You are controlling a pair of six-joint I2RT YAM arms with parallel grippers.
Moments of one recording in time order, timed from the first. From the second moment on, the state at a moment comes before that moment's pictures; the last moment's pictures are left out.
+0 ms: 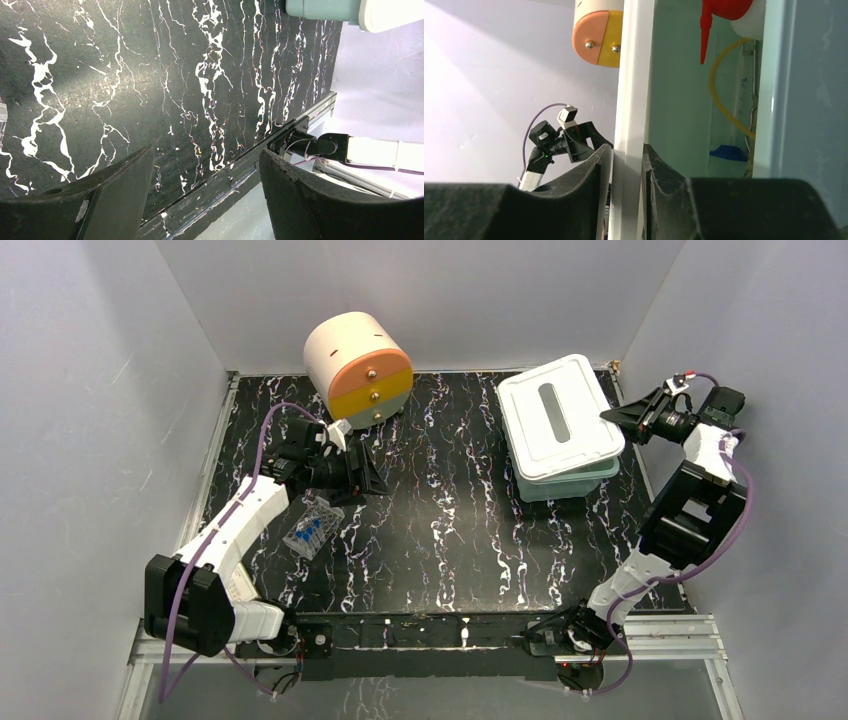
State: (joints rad) left arm -0.31 1.30 1.00 -0.61 0.54 -0.55; right arm -0.56 1.83 1.44 -0.48 -1.37 0.45
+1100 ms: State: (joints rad) left arm -0.31 1.30 1.00 -0.61 0.54 -0.55; right arm -0.53 1.79 1.52 -0.74 -0.76 0.18
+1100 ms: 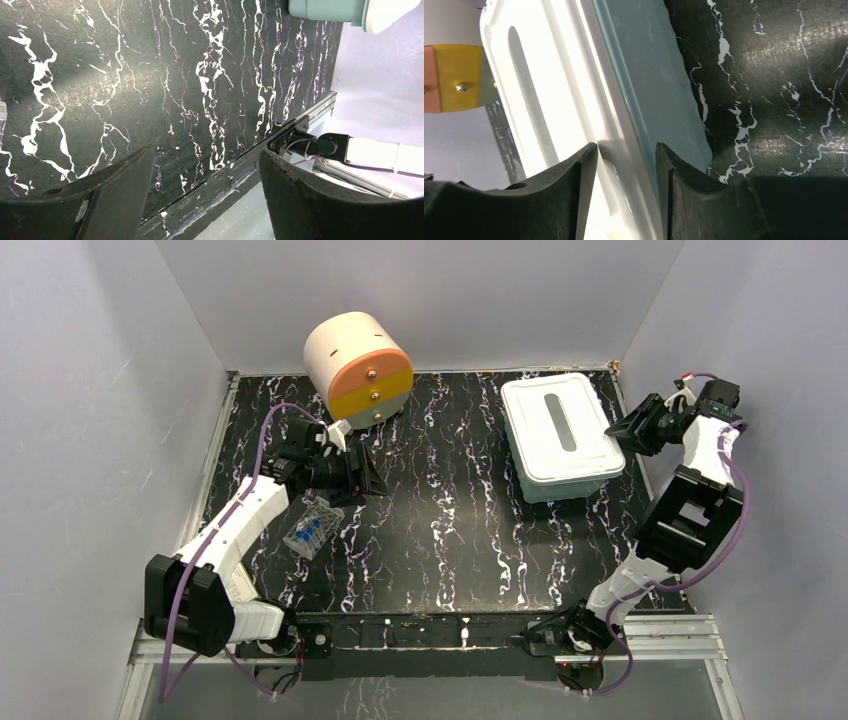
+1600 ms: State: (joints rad) left arm -0.31 1.30 1.00 -0.61 0.54 -0.55; right arm -0.48 1.73 1.51 -0.74 -0.60 0.13
